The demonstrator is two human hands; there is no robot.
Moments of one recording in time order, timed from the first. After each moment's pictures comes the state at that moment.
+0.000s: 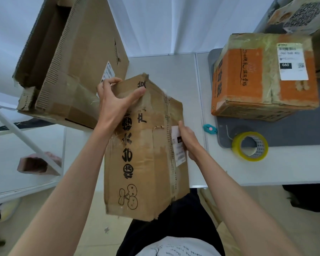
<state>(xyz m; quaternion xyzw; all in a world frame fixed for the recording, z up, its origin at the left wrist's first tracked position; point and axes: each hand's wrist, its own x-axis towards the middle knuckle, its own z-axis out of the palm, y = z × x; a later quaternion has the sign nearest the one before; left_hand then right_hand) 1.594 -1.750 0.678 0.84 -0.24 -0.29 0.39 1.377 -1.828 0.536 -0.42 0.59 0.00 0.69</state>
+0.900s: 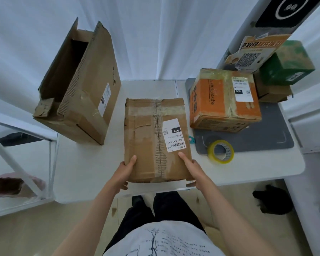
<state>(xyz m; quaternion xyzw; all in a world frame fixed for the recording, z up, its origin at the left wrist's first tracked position) 1.511 -1.632 0.599 0.77 -0.01 -0.59 0.25 1.283 -1.777 0.614 -0.35 0.69 0.07 0.63</state>
